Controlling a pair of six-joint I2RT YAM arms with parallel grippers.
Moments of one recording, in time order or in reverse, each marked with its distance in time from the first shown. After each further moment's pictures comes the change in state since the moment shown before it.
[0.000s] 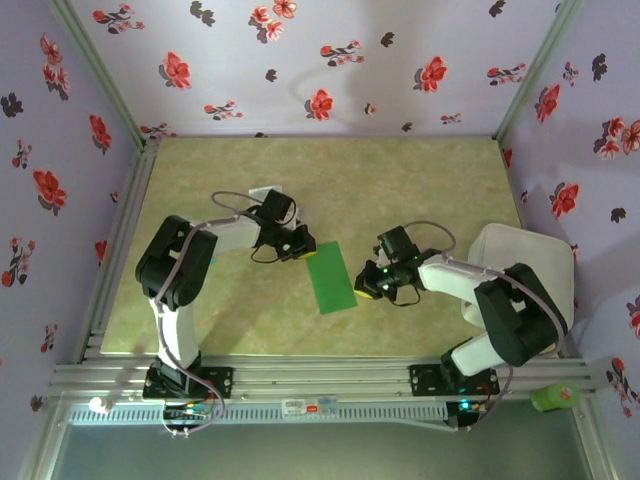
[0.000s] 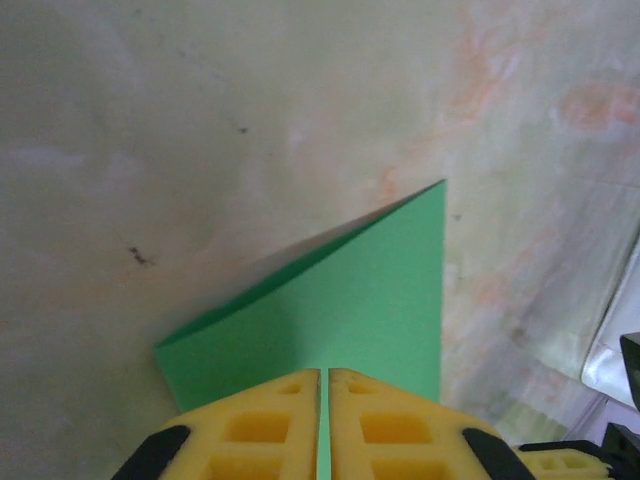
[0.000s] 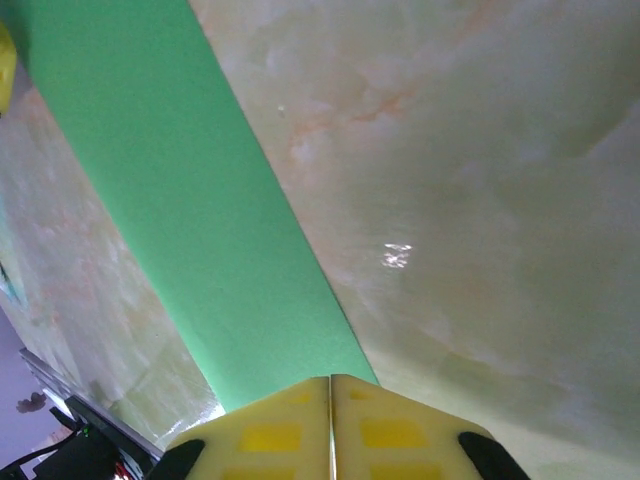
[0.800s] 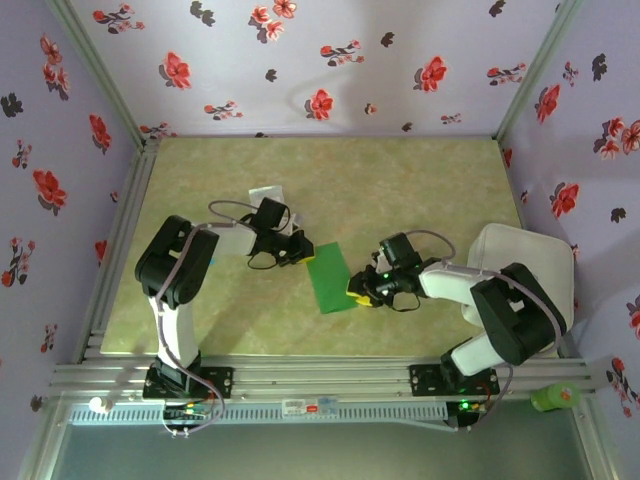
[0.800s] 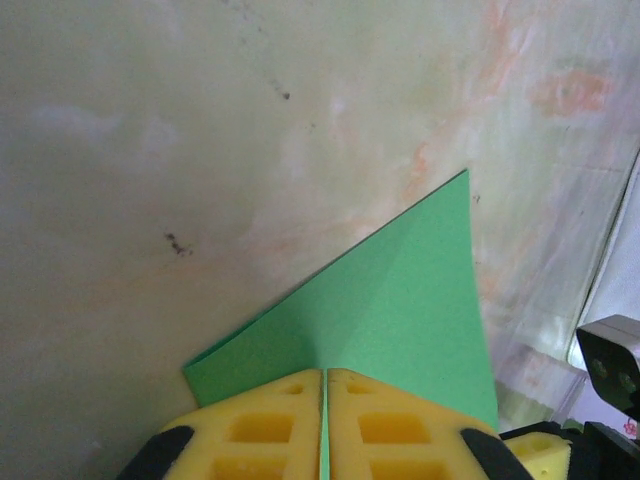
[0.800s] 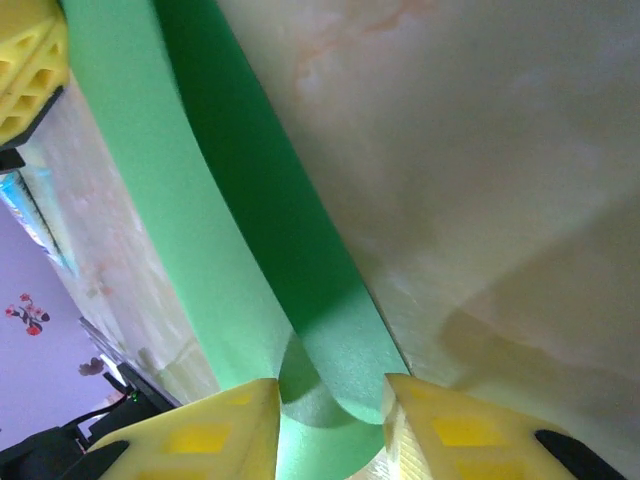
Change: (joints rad) left arm 0.028 0.005 -0.095 0.150 0.078 0.005; right arm 0.000 0.006 -0.082 0.160 -0.112 0.078
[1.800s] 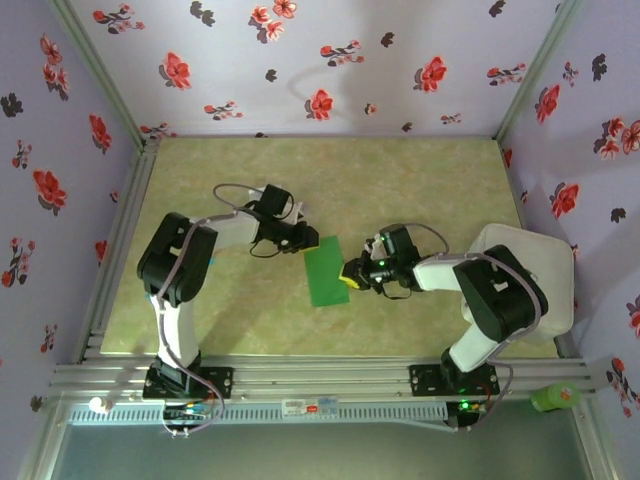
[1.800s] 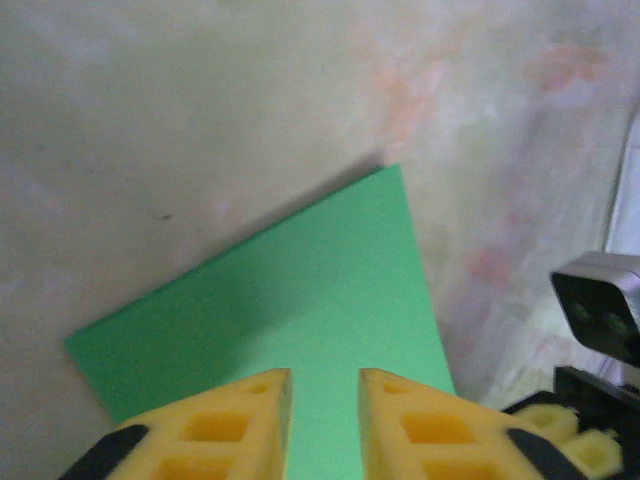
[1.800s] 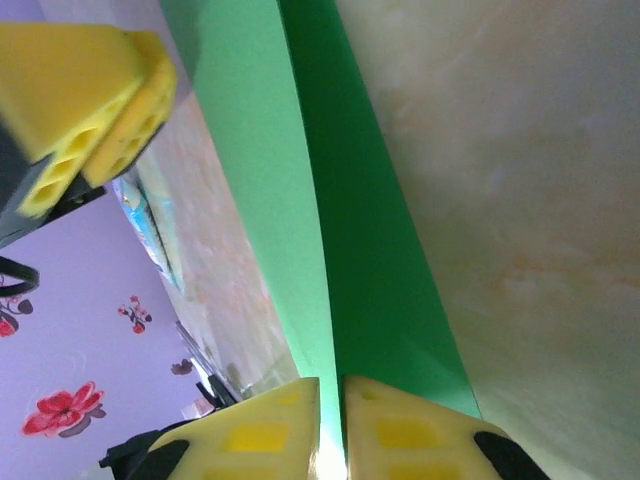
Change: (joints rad) left arm 0.001 -0.011 0.138 -0.134 -0.013 0.171; right arm -0.041 0.145 0.019 0.339 -0.112 0.113
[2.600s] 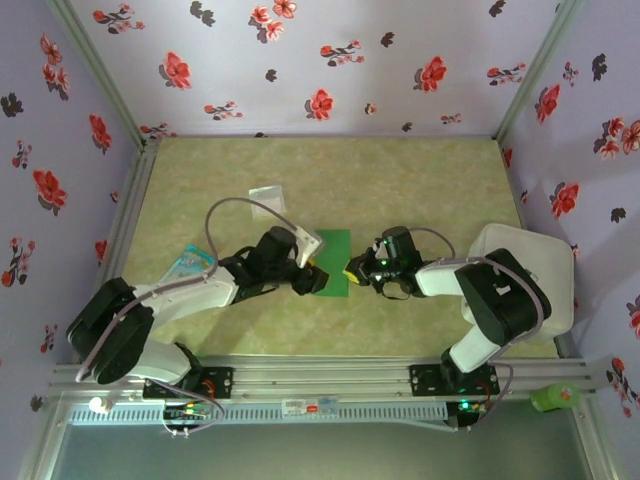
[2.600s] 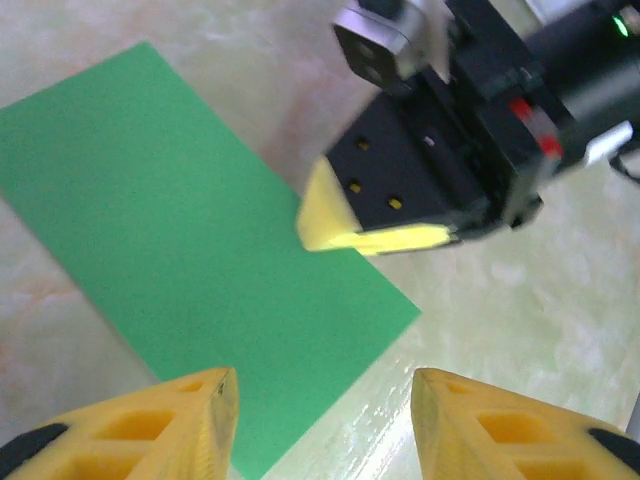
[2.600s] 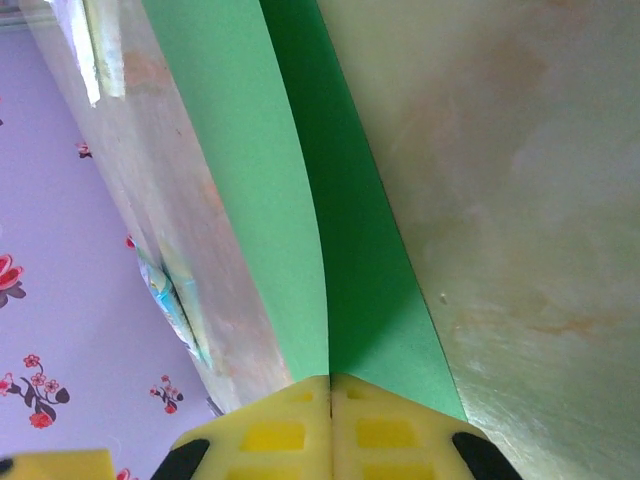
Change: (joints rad) left arm -0.349 -0.534 -0.438 0.183 -0.375 0.404; right arm 0.014 -0.026 -0.052 0.106 0.146 0.172
